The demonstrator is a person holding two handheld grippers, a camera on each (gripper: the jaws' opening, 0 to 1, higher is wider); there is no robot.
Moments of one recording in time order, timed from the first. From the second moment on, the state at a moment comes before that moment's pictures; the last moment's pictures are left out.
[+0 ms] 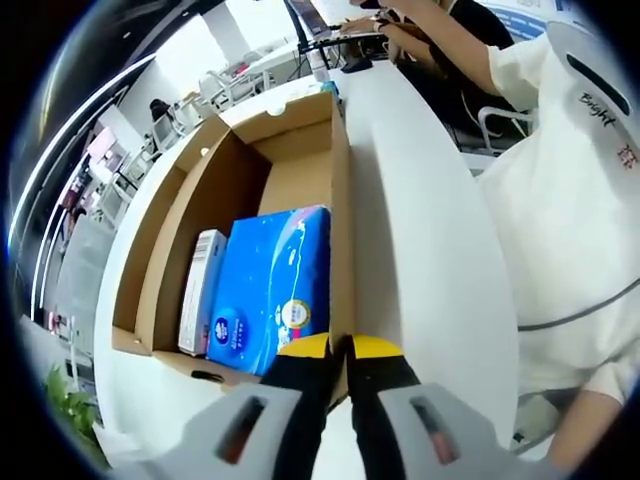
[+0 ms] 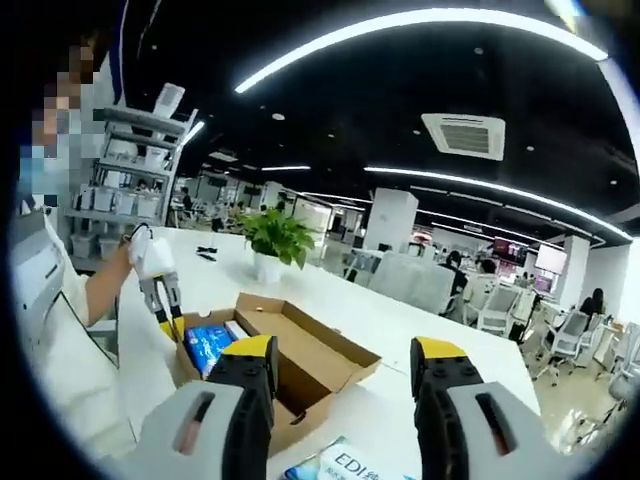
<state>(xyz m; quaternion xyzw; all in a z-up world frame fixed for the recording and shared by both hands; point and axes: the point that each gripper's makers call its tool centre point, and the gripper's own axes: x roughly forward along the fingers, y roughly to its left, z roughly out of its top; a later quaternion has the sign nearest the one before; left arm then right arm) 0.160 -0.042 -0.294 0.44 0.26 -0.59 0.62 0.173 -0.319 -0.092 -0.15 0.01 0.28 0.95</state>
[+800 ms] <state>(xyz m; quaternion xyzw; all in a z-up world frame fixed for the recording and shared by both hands) 0.160 -0.042 -0.294 0.46 0.25 -0.59 0.62 0.191 -0.223 -0.093 -0.20 0.05 0.42 0.89</state>
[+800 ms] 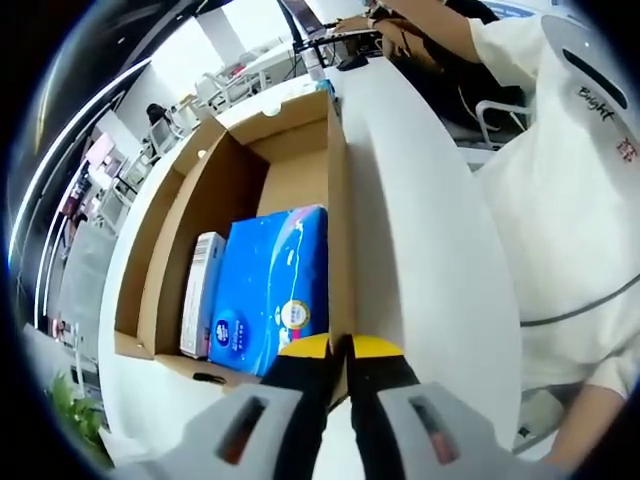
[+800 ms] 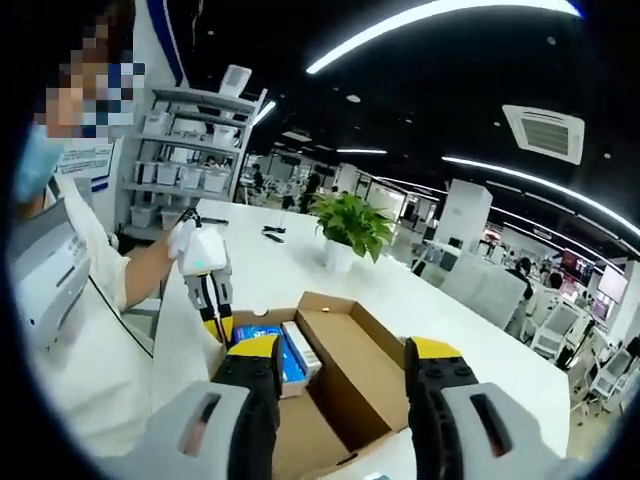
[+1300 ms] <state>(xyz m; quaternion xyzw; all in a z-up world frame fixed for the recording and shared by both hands) 0.160 -0.042 -0.294 0.46 0.25 -0.59 0.62 0.200 -0.179 -0.119 -0.28 0.09 0.46 0.84</state>
